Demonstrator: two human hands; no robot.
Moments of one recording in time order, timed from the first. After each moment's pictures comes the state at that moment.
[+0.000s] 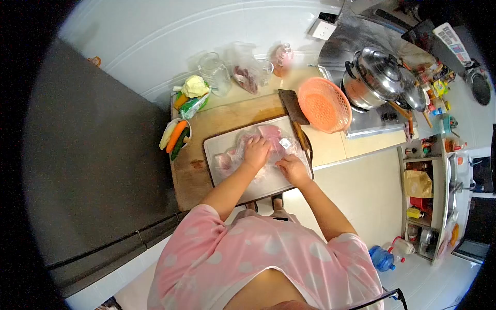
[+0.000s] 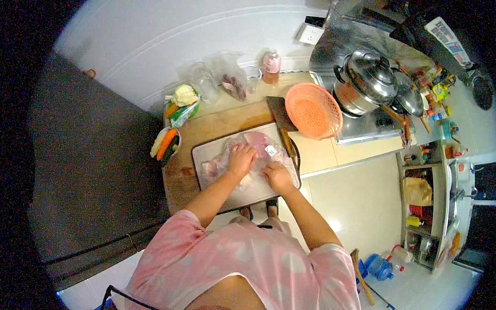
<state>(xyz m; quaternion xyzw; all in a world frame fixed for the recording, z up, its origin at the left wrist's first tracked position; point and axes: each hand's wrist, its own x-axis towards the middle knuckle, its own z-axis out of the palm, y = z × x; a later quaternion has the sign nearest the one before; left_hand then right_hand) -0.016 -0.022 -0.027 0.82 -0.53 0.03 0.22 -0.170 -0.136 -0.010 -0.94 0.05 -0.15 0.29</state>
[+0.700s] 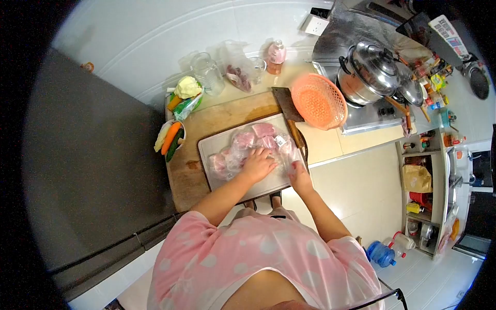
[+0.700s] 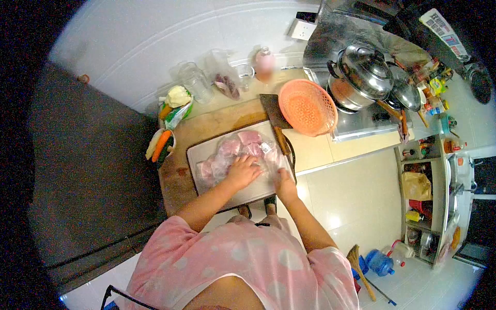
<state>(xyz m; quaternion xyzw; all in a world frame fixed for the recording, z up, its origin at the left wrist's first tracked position) -0.056 -0.011 -0.003 0.78 -0.60 -0.09 0.16 -0.223 -0.130 -0.031 -0.86 0.33 -0.09 0.38</state>
